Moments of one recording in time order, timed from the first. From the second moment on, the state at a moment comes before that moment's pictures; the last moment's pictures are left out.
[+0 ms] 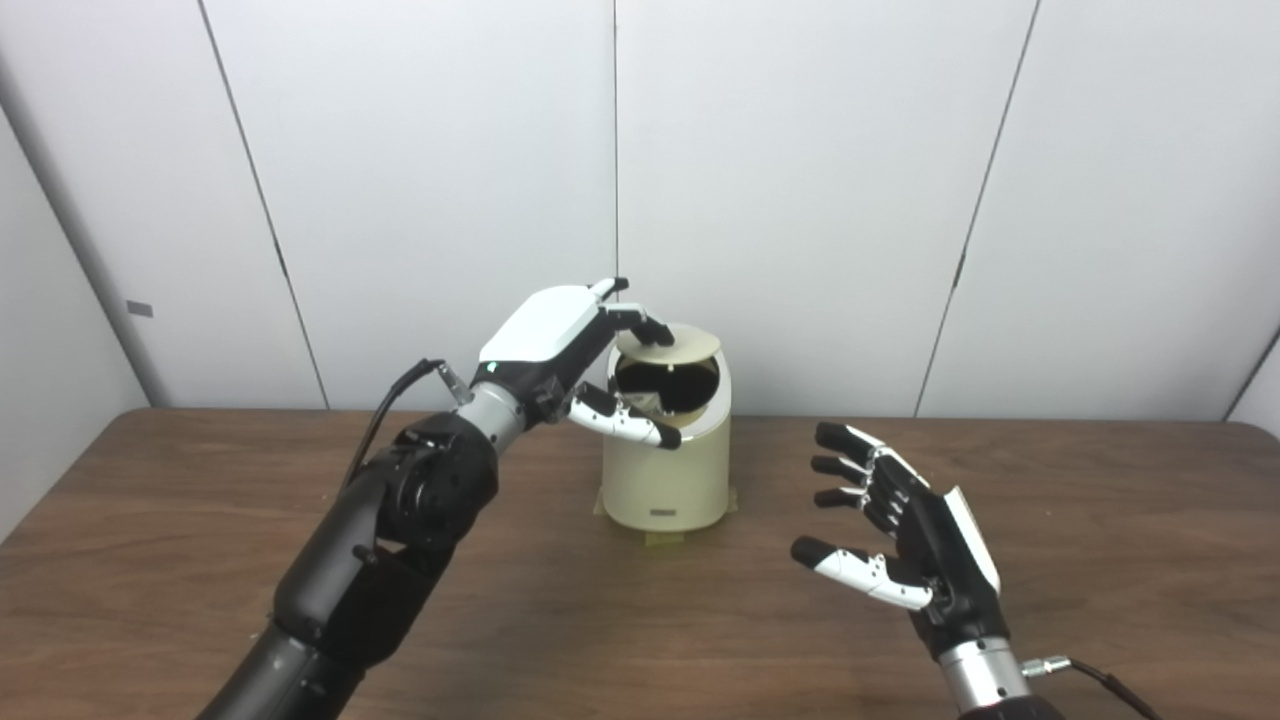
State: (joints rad) left arm -0.71 0.32 -0.34 0.15 0.63 0.03 -0.24; right arm -0.16 -0.09 0.03 -0.09 -0.11 -0.08 0.02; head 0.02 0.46
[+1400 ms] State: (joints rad) left arm -0.68 0.40 -0.56 0.00 1.17 -0.05 -0.33; right arm -0.16 -0.06 0.03 -0.16 -0.11 0.00 0.01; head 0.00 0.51
